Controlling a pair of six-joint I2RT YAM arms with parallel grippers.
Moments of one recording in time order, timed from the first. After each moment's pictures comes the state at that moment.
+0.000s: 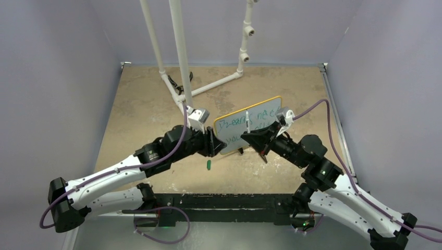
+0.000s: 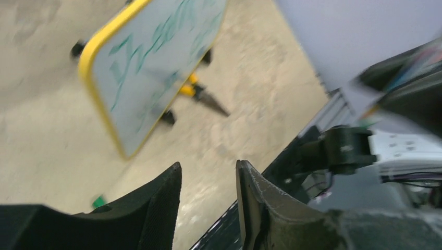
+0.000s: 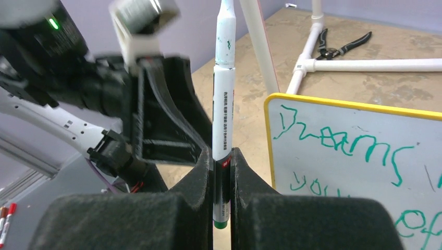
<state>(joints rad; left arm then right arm) -0.99 0.96 0.83 -0.17 -0.07 -0.62 0.84 0.60 0.65 0.01 -0.11 0.38</state>
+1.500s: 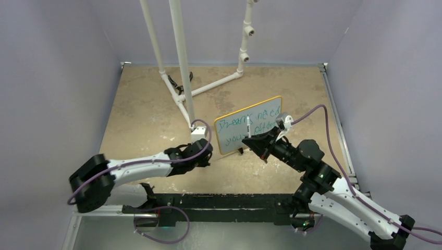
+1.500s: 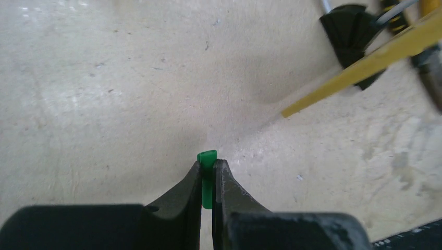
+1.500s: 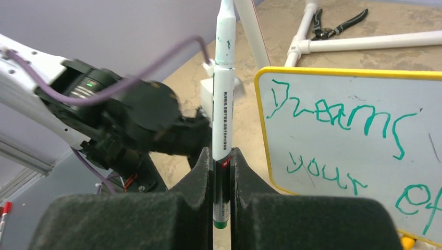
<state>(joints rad) -1.01 1.35 0.64 -0.25 -0.39 -0.83 0.84 0.54 0.55 0.02 -0.08 0.40</state>
